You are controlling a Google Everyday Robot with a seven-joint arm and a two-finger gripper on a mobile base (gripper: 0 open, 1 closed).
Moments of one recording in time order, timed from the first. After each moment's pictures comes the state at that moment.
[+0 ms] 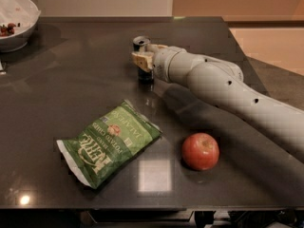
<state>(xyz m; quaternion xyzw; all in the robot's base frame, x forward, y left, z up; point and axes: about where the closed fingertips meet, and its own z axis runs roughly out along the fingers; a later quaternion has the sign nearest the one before) 0.676 0.021 0.904 -0.72 -0.28 -0.60 0.22</state>
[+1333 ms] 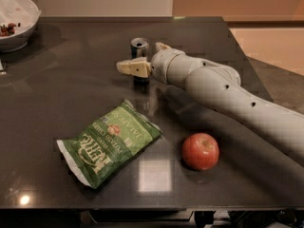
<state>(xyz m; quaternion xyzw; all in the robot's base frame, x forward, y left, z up) 0.675 0.025 0.904 -0.71 -0.27 -0.62 0.22</state>
